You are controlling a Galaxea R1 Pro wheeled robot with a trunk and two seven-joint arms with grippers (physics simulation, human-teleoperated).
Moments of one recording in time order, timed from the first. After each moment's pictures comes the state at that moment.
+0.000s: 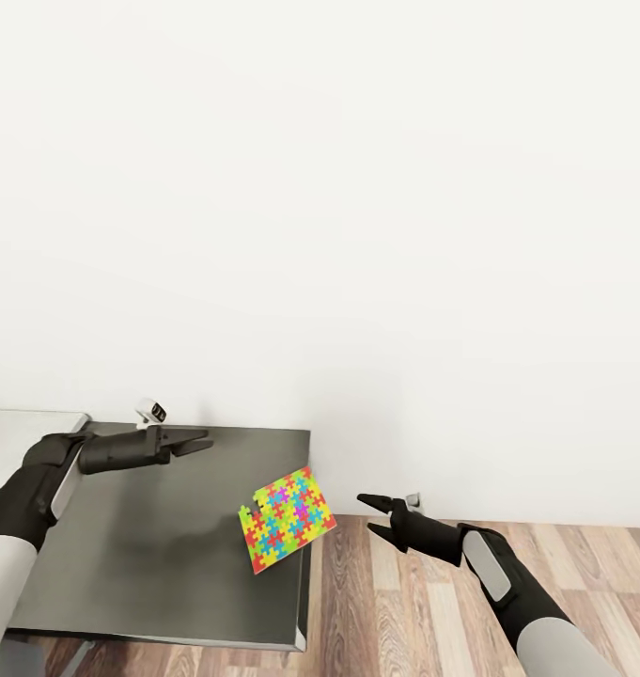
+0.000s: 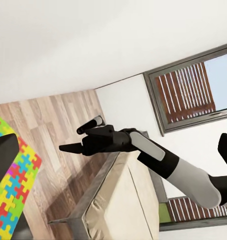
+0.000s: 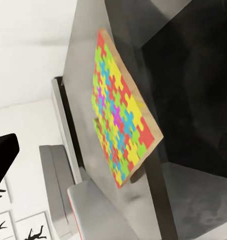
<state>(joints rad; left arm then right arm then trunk) -0.77 0.36 0.07 -0.89 0.16 0.96 -1.57 -0.56 -0.06 -0.05 -0.66 -0.69 0.84 0.74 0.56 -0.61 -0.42</state>
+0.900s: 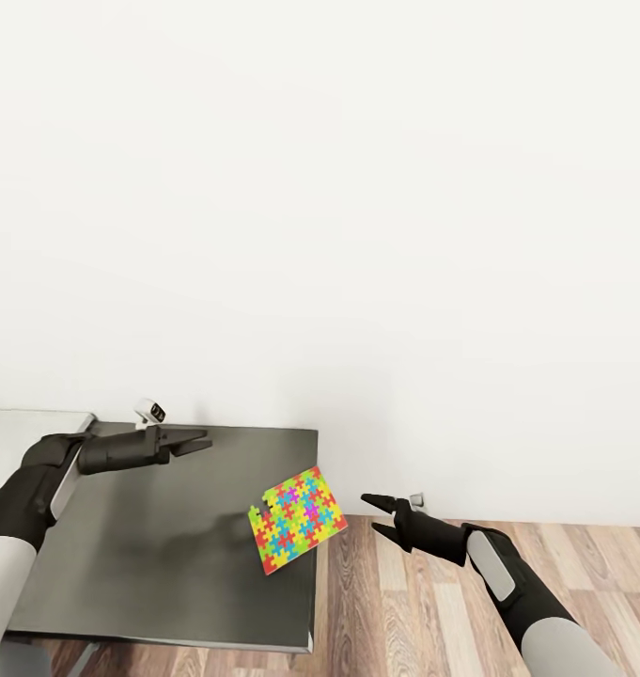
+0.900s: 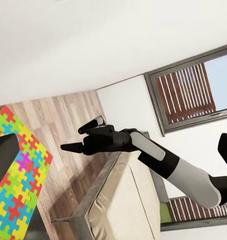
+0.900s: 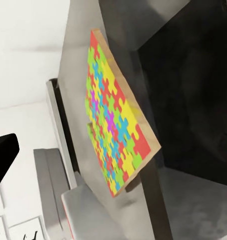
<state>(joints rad) -0.76 0.36 0.08 -0.89 0.16 0.96 -1.57 -0.56 -0.07 -0.05 -0.66 -0.69 0.83 0.74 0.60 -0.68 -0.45</state>
